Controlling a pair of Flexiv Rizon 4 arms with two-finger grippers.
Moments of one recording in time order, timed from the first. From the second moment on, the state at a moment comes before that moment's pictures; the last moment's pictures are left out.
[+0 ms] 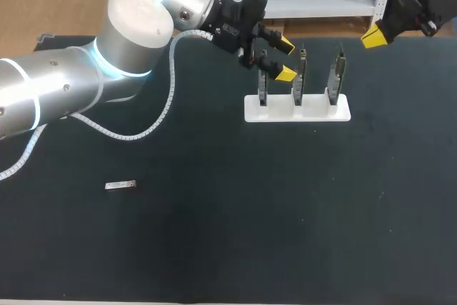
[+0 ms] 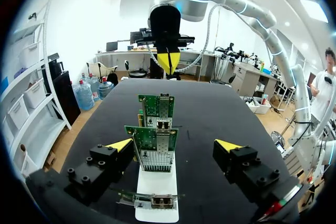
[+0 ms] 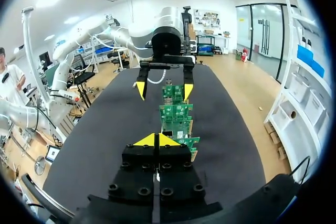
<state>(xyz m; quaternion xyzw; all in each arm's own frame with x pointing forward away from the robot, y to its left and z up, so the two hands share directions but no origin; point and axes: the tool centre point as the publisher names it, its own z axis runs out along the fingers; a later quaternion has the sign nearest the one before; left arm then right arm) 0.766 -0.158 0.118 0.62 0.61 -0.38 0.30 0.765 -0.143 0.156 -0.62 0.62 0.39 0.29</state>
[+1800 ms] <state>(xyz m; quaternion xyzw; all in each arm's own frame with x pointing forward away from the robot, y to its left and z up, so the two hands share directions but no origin) 0.767 -0.160 0.123 0.63 0.61 -0.38 0.30 0.764 -0.137 0.156 -0.62 0.63 0.37 0.29</state>
